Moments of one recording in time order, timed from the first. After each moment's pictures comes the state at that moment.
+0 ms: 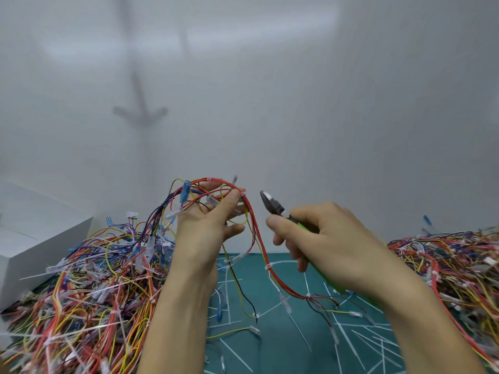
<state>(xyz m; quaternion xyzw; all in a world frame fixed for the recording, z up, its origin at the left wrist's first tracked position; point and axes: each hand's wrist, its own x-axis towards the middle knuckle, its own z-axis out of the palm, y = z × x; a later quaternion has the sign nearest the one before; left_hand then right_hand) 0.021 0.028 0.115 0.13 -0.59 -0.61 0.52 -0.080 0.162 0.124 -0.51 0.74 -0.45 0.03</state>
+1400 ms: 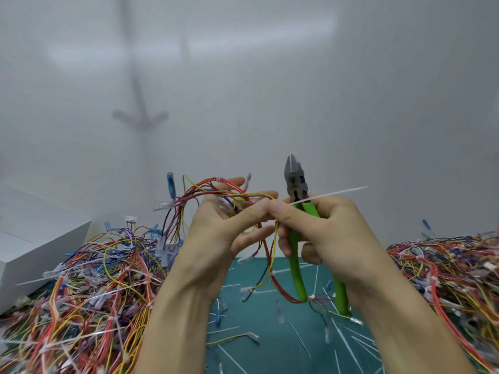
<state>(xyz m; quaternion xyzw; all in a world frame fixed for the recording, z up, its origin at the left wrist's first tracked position) 0.018 0.026 0.116 -0.01 -0.60 -0.70 0.38 -0.066 0.159 0.128 -0.44 0.56 -0.69 0.16</state>
